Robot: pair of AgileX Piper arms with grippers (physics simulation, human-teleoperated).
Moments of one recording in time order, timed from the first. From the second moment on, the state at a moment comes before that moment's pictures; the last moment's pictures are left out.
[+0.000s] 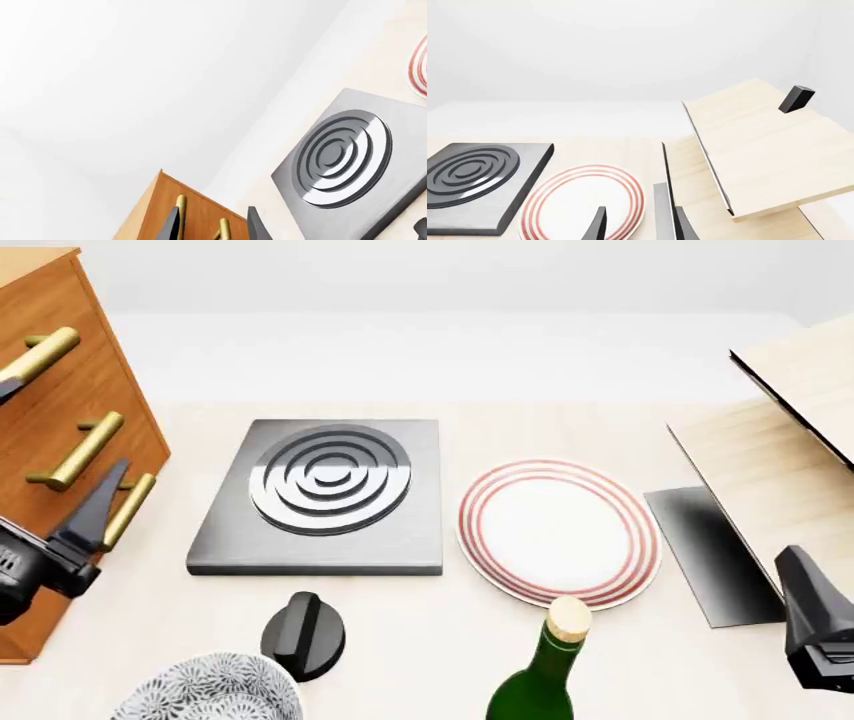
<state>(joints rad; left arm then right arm) -0.22 0.49 -0.28 -0.22 0.97 0.01 0.01 0.00 0.01 0.00</state>
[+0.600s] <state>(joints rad) -0.18 0.63 -0.36 -0.14 1.06 0.01 0.01 0.00 0.01 0.00</state>
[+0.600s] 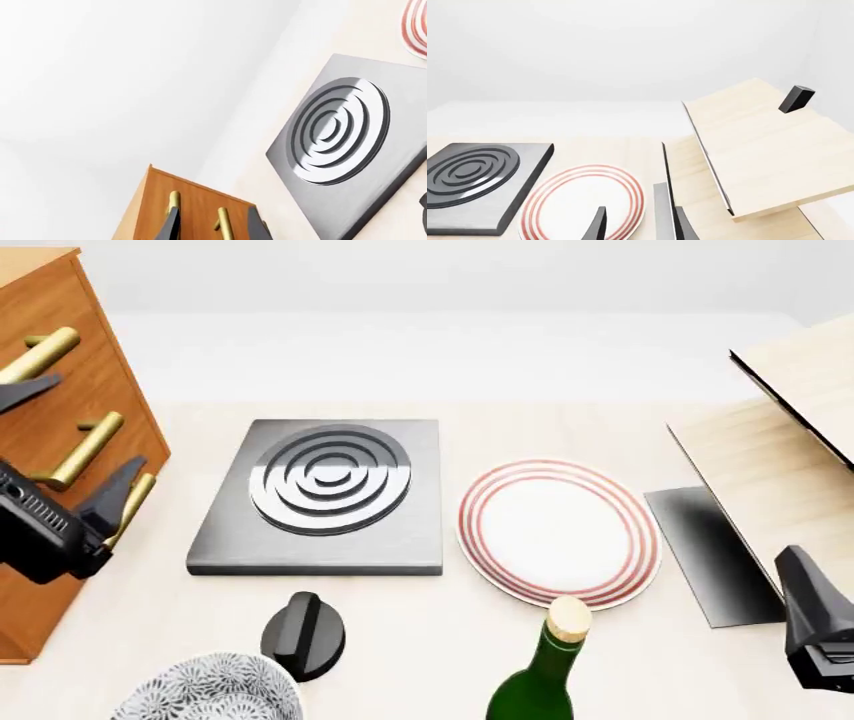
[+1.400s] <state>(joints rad) -0.12 0.85 -0.27 -0.36 1.18 0.01 0.01 0.00 0.01 0.00</state>
